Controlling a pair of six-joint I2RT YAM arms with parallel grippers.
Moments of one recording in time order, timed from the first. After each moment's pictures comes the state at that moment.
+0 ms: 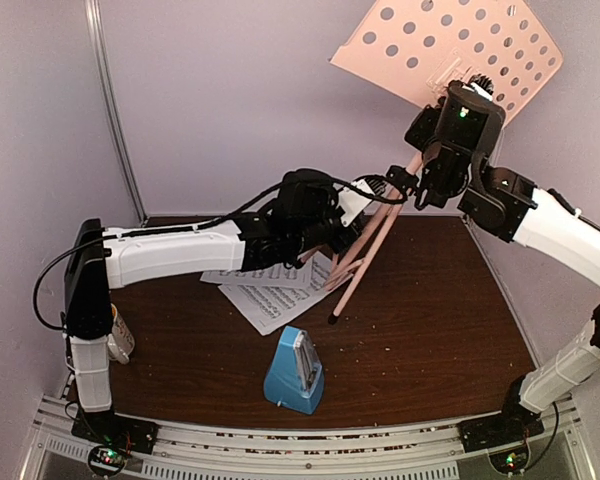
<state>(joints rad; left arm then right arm) -1.03 2.00 1.74 0.03 -0.31 0.47 0.91 1.42 1.55 0.07 1.23 0.31</state>
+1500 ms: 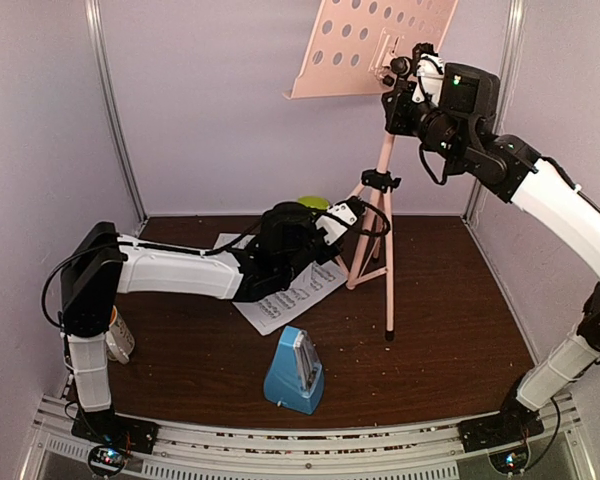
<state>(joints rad) -1.01 1.99 1.42 0.49 -0.43 0.65 0.73 1.51 1.78 -0.20 0.47 0.15</state>
